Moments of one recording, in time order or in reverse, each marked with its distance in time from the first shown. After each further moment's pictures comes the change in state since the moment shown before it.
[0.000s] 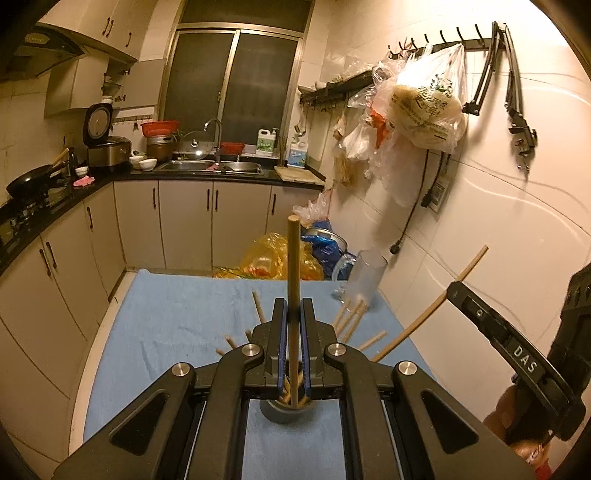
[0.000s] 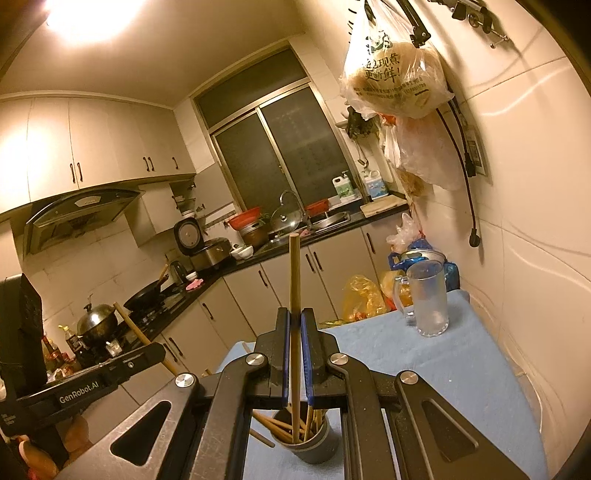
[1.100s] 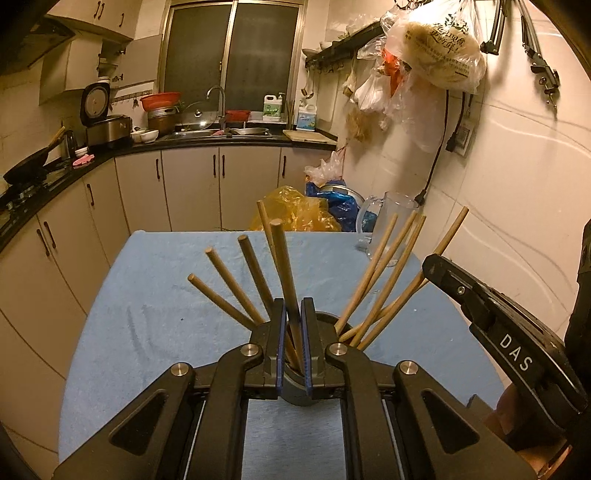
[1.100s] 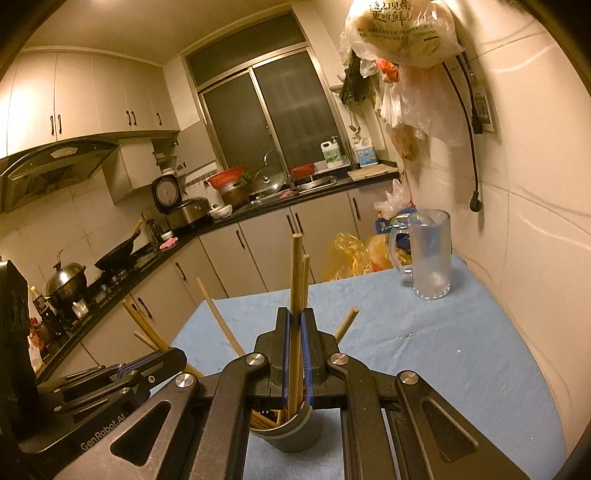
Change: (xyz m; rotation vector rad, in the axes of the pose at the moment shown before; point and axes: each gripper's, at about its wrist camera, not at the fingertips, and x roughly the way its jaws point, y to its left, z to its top) left arm 0.079 0.009 -0.075 0.038 0.115 0.046; right arm 0.081 -0.006 -0.070 -0.069 0.134 -0.081
